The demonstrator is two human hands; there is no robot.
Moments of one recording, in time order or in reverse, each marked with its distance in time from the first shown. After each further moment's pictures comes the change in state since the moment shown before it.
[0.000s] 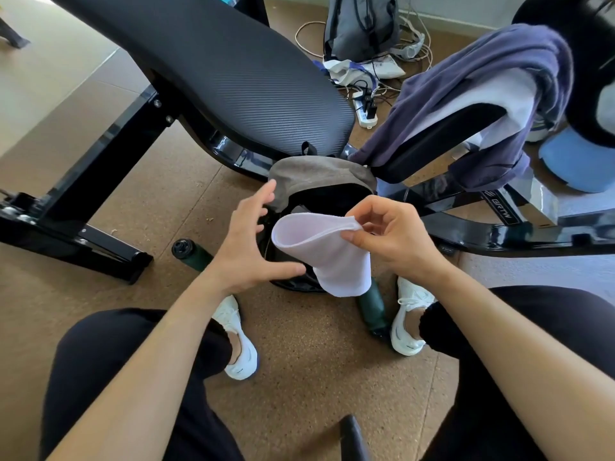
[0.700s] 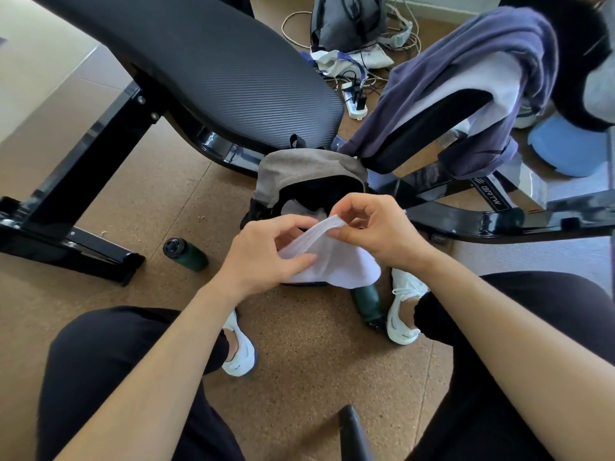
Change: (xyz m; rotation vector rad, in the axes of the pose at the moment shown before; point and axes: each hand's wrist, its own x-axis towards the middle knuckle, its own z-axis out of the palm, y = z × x) left_hand 0.003 0.023 0.028 0.069 -0.077 0.112; right_hand 0.004 0.005 0.000 -0.069 -0.080 0.018
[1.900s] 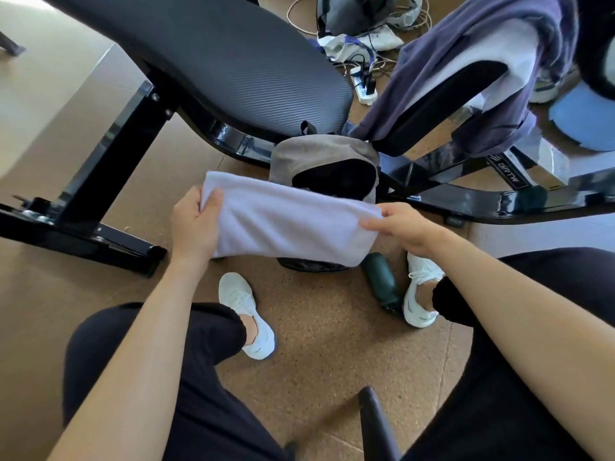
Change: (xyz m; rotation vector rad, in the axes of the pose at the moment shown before) left_hand -0.023 -0.058 -0.061 -0.166 0.562 -0.415; right_hand 0.002 0.091 -0.001 0.189 -0.012 0.577
